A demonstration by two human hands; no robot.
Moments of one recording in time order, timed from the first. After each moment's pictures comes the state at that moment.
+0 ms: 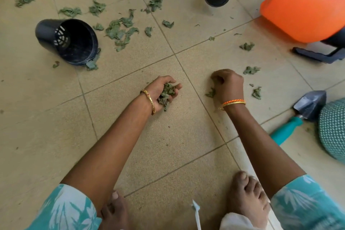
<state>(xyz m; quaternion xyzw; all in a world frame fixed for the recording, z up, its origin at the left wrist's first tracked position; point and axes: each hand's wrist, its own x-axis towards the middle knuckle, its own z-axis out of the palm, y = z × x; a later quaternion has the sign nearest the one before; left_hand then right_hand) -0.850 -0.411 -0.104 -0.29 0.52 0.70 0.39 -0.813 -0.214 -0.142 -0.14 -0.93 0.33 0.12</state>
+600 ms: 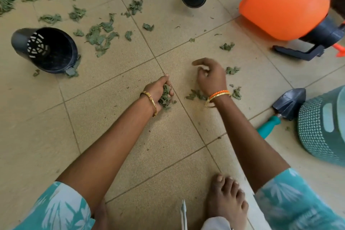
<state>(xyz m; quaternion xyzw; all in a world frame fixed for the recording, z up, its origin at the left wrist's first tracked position) -0.848 -0.355 -0.120 -0.30 0.59 0.68 0.31 -0.830 -0.201 -0.118 -0.15 -0.87 0.46 0.10</state>
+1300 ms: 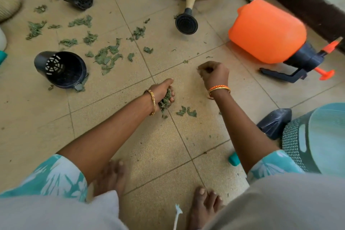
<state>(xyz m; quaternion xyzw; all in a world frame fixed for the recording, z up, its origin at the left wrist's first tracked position) -0.867 -0.315 -0.076 -0.25 0.68 0.61 0.32 -0.876 -0.142 -0.107 -0.18 -0.85 0.48 0.10</state>
